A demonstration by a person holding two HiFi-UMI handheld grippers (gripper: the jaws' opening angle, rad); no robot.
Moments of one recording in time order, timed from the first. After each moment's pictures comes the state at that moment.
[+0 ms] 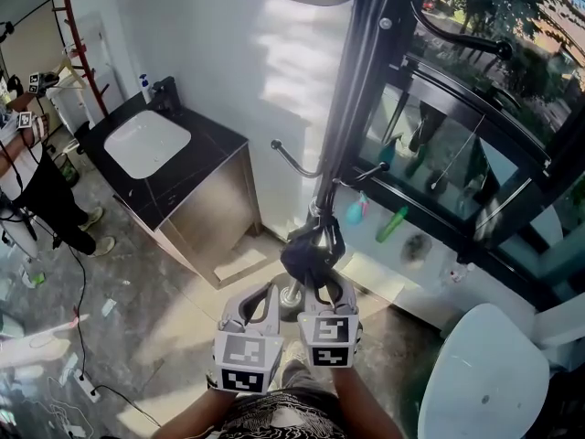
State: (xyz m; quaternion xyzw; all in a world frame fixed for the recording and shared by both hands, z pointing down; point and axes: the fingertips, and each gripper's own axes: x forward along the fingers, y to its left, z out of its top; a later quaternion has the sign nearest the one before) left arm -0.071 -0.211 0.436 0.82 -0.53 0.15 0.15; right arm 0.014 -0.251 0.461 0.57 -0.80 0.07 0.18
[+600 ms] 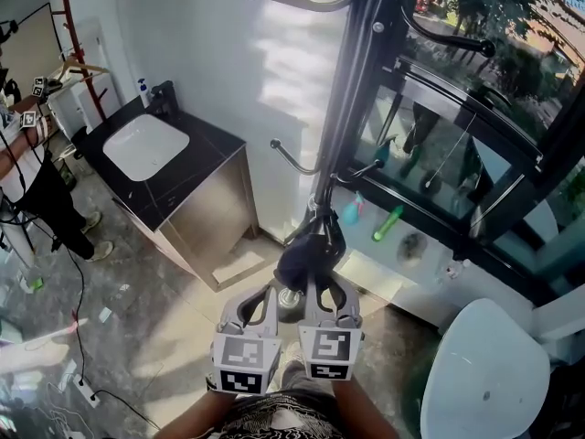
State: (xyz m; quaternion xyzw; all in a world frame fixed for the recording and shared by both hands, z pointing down) left arm -0.077 -0.194 0.435 0.83 -0.52 0.14 0.15; right arm 0.014 -0.223 0.419 0.60 -0.78 0.01 0.15
